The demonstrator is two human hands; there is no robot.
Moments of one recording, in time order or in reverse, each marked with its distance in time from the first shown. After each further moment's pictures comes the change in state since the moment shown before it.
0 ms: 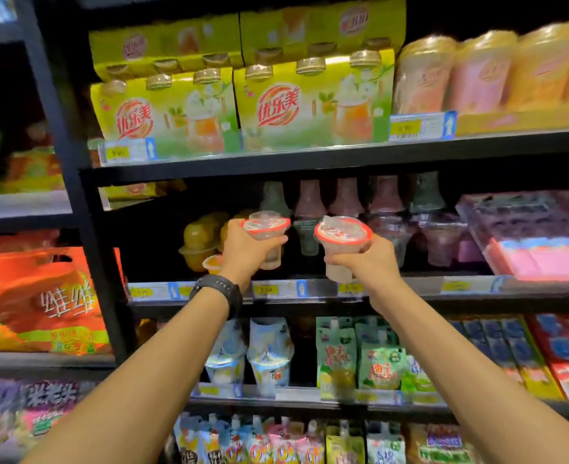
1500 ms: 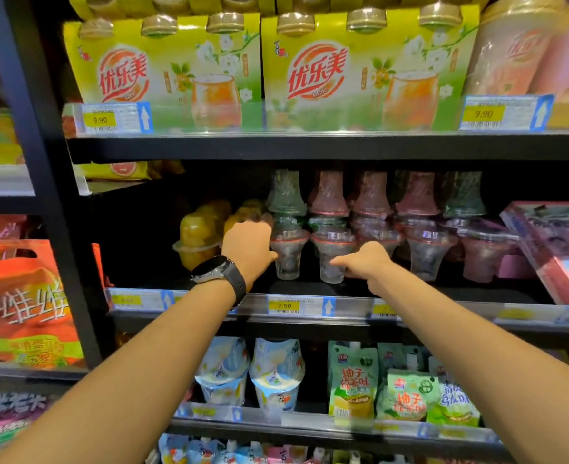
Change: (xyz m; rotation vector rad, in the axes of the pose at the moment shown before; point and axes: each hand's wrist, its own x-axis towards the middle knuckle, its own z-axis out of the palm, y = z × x) left_hand 0.046 -0.008 -0.016 1.363 -0.116 0.305; right_hand 0.106 0.051 0.057 -0.398 -0.052 0.288
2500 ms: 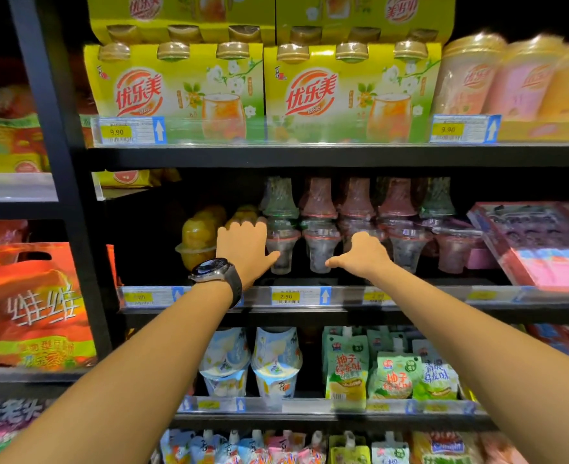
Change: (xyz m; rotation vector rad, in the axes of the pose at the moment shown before) left_hand -0.019 -0.012 -0.005 0.052 0.070 0.048; right_hand -0.058 -0.026 -0.020 -0.536 0.060 -0.207
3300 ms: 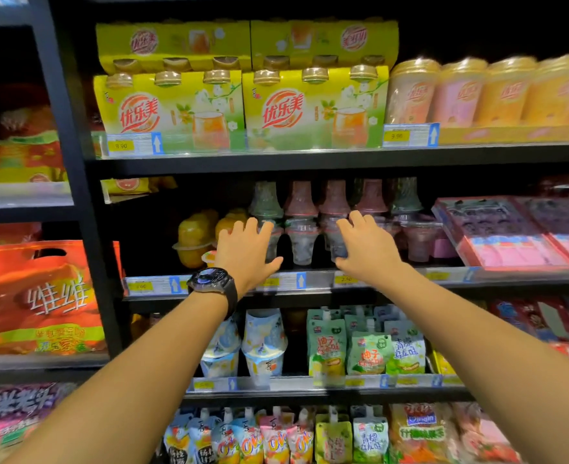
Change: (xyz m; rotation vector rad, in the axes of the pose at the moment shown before) left_hand -0.052 0.027 -0.030 0.031 0.125 0.122; right_hand -0.063 0.024 -0.041 -0.693 0.278 -0.378
